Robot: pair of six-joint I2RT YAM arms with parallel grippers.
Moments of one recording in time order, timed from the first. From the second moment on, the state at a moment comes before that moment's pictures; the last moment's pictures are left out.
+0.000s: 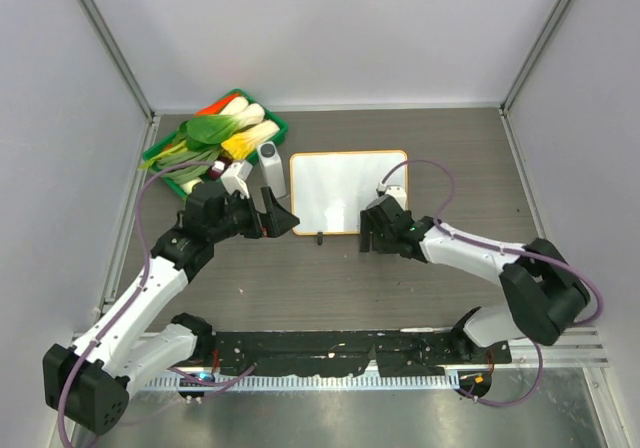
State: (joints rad) left arm -0.42 0.92 0.73 -0.26 0.36 -0.56; right arm 0.69 1.45 0.73 -0.28 0.27 0.59
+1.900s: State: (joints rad) left arm -0.68 1.22 0.79 -0.17 0.38 -0.54; right arm 0.18 0.99 0.80 -0.33 -0.10 0.56
